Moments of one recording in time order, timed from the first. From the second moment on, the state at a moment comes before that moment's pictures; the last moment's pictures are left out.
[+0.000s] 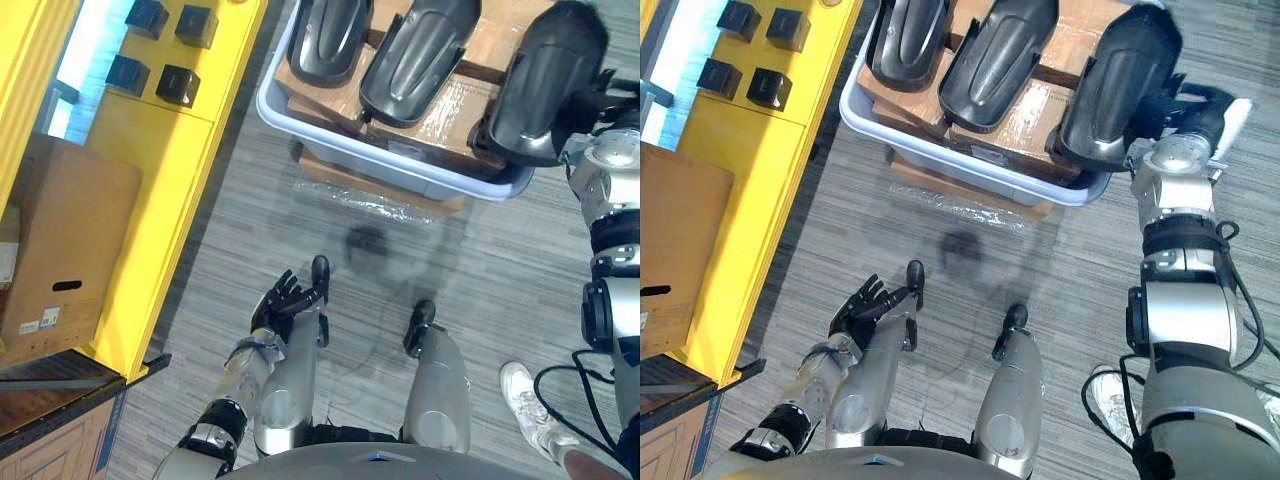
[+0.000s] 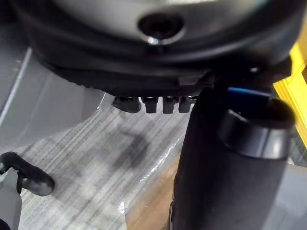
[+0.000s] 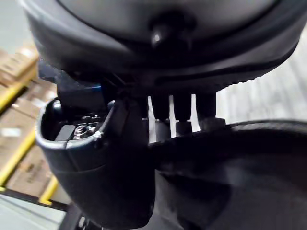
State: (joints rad) left arm -0.12 0.08 -0.18 0.78 -0.68 -0.15 -0.12; right arm -0.98 -0.75 -0.01 0.83 0.28 0.18 -0.55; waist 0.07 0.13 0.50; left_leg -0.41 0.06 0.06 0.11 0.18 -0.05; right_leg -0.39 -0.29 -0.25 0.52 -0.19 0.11
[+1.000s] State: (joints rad) left arm -0.04 0.14 -0.46 -0.16 -0.65 -0.08 -0.17; right arm -0.21 -0.34 0.06 -0.12 -0.27 -0.25 -0.64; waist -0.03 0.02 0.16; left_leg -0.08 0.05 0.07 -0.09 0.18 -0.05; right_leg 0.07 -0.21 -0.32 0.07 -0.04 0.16
